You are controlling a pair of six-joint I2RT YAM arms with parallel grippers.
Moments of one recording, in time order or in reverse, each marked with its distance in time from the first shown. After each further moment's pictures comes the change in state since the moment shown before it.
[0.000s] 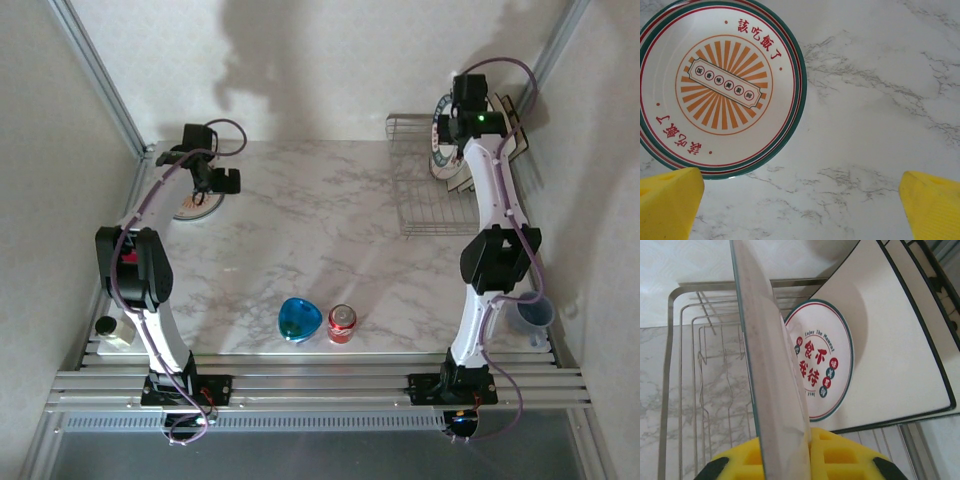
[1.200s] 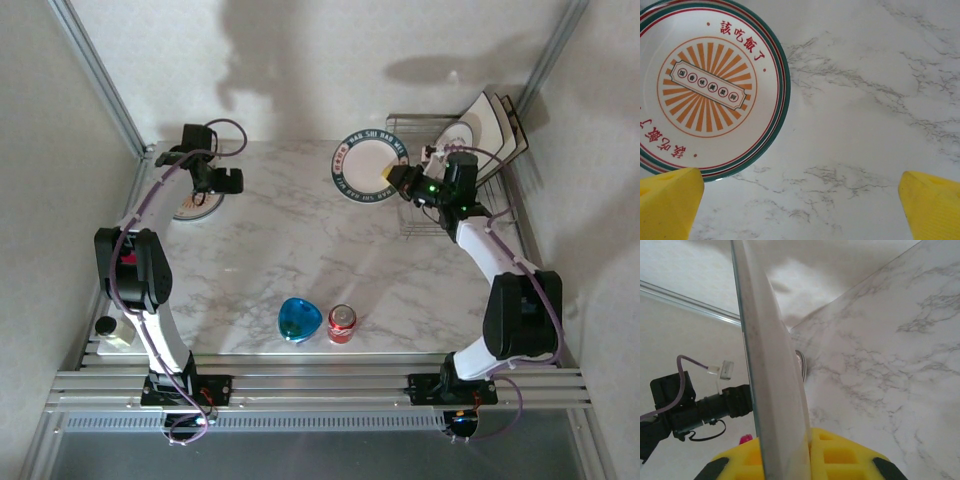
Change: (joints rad) left arm 0.000 -0.008 -0.008 0.013 0.058 0.000; right arm 0.055 -0.489 -1.143 1.070 -1.022 0.850
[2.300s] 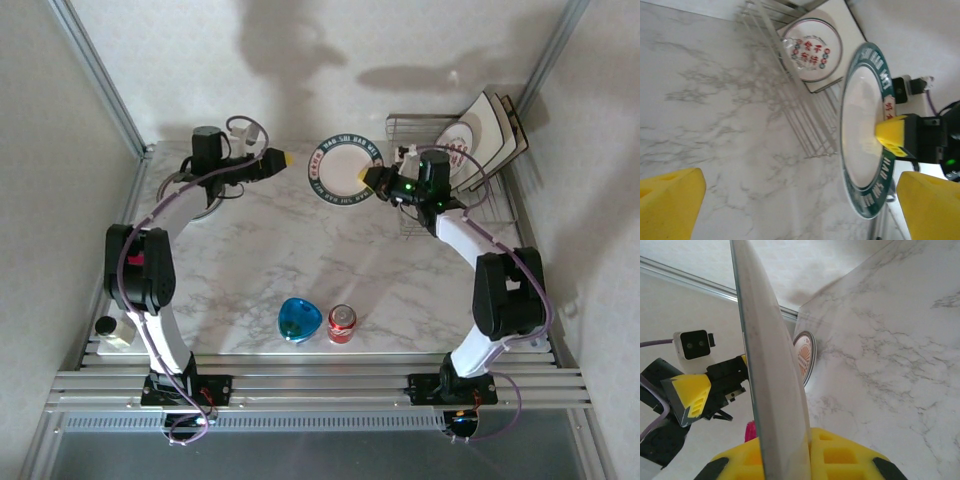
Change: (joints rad) left arm -0.066 0.002 -0.215 0.804 1.001 -0.449; right arm 0.110 0.142 0.071 0.075 -0.001 0.042
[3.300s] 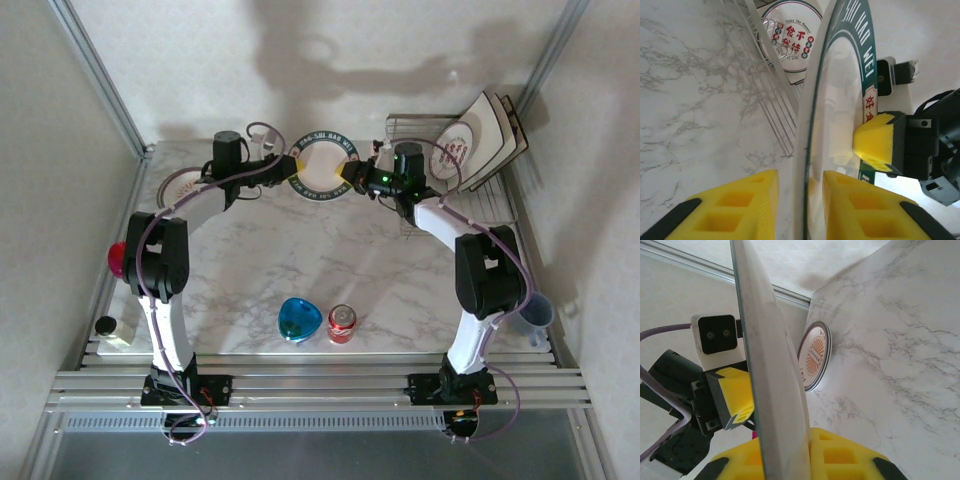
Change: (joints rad) left arm -0.066 0.125 0.029 0.165 0.034 -0.183; right arm 0.089 0.170 0.143 0.048 -0.004 0.045
